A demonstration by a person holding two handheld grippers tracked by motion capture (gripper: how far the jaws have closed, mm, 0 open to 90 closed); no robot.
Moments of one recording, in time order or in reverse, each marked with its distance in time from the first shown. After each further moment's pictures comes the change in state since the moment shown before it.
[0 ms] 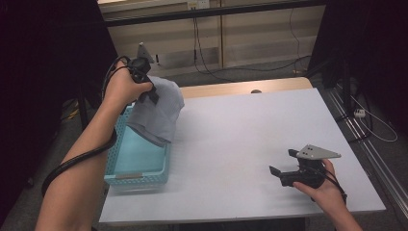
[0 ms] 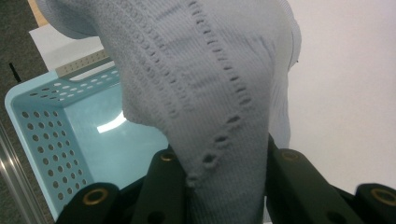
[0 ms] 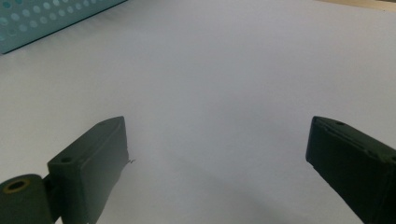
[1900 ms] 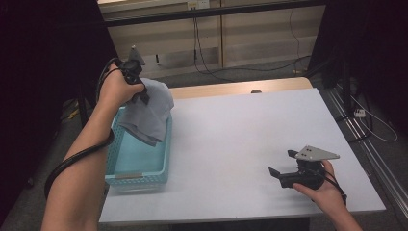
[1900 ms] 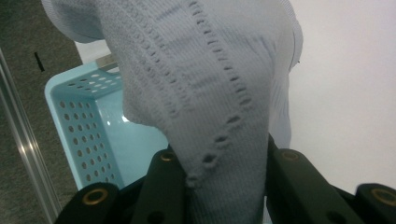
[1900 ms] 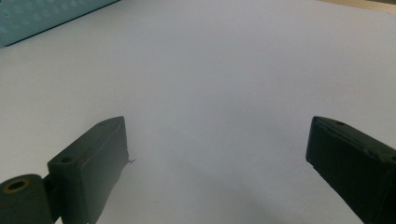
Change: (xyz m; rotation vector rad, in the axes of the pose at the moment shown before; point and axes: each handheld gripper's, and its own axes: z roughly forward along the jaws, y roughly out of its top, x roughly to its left) left arm 0.033 -0.003 0.013 0.006 0.065 -0.050; right arm 0.003 0.000 0.000 0.009 0.003 -0.024
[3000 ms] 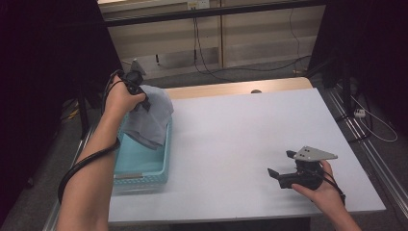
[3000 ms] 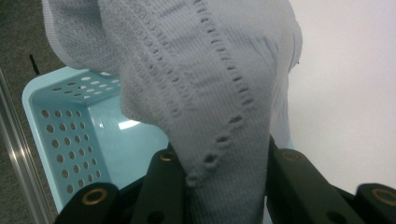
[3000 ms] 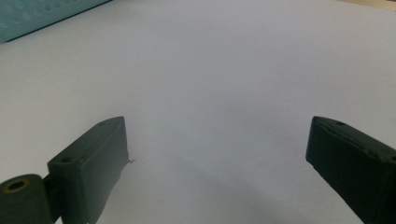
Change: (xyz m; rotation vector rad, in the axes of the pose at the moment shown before) left arm 0.012 -0.007 0.042 -0.030 -0.006 -0.007; right arm 0.002 -0.001 0.003 0.012 0.005 -0.007
